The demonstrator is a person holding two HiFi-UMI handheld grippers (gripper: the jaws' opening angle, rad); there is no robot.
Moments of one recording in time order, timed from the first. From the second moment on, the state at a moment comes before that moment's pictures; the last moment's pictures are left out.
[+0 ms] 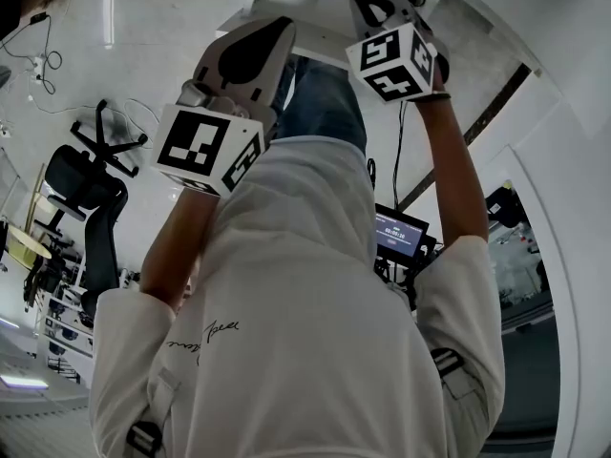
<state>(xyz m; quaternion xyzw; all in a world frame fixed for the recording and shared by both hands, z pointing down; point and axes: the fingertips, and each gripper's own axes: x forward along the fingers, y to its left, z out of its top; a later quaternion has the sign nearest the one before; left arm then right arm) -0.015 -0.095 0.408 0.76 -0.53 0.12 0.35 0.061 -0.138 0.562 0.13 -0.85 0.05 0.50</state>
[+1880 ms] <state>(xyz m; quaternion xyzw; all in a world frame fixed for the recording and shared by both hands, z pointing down) -0.044 -0.101 0.436 0.72 -0.56 0.12 0.39 0.057 -0.151 0.685 0.01 -0.78 -0.02 0.63</state>
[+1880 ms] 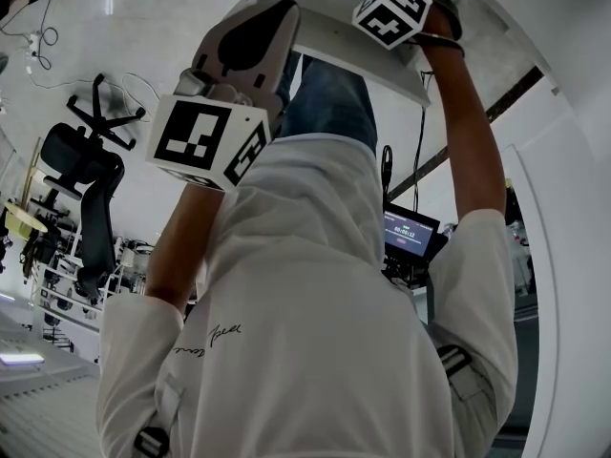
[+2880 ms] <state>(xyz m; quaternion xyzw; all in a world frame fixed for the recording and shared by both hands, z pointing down) -0.052 -0.101 0.451 0.71 -0.57 0.11 0.41 0.042 -0.153 0.716 -0.02 -0.75 -0.04 0.66</state>
